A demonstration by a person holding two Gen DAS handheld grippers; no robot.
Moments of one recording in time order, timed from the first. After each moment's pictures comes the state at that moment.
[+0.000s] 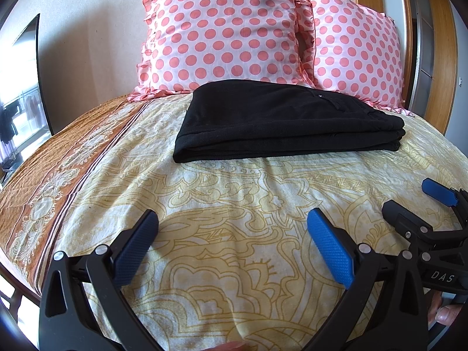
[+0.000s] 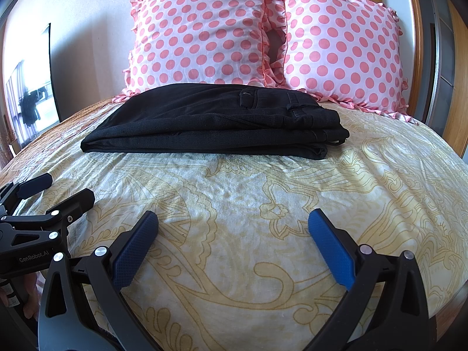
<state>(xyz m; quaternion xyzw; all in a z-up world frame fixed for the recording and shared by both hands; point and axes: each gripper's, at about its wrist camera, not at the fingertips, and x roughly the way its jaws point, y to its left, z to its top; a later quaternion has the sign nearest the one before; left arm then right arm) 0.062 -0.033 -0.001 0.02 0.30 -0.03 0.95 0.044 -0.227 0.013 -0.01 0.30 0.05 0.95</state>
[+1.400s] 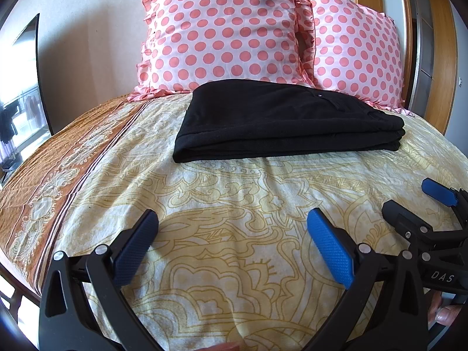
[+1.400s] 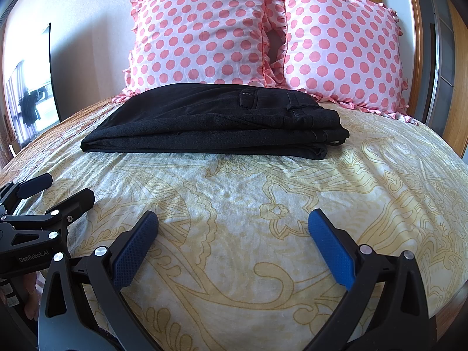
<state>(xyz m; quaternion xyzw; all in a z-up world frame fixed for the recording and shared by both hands) 0.064 -0.033 0.000 0.03 0.31 -0.03 0.95 0.044 -0.226 0.012 -0.01 0.30 0.05 0.95</state>
